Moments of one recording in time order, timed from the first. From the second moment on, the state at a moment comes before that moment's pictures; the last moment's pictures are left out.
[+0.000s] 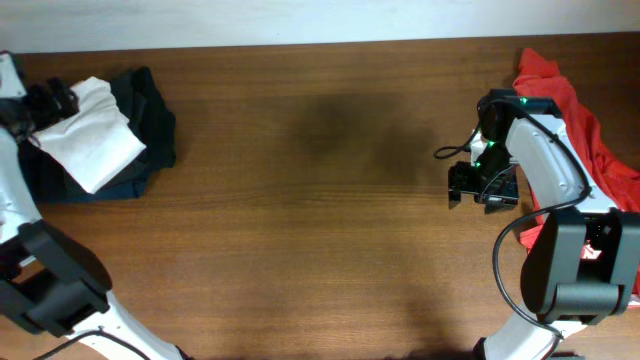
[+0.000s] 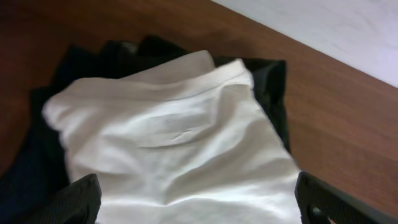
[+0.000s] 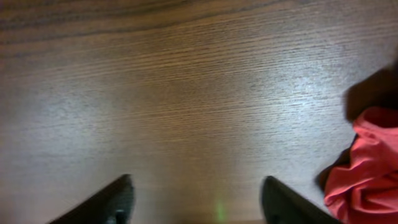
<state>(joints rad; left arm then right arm) 0.55 2.07 1.98 -0.83 0.29 0.05 -0.07 1.88 1.46 -1.34 -0.06 0.10</state>
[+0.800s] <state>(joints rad) -0.04 1.98 1.76 -1.60 0.14 0.04 -0.04 1.63 1.17 -1.28 -0.30 -0.02</state>
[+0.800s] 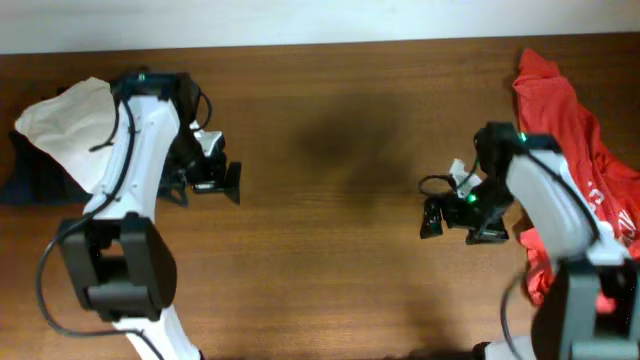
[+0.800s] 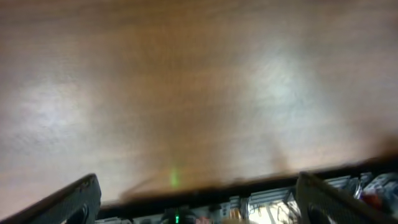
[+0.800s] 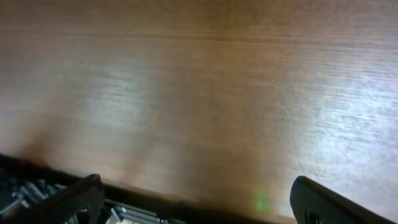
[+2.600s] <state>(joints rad) -0.05 0.42 0.71 -0.81 0.12 -0.02 -0.02 0.01 0.01 0.11 -0.13 0.02</state>
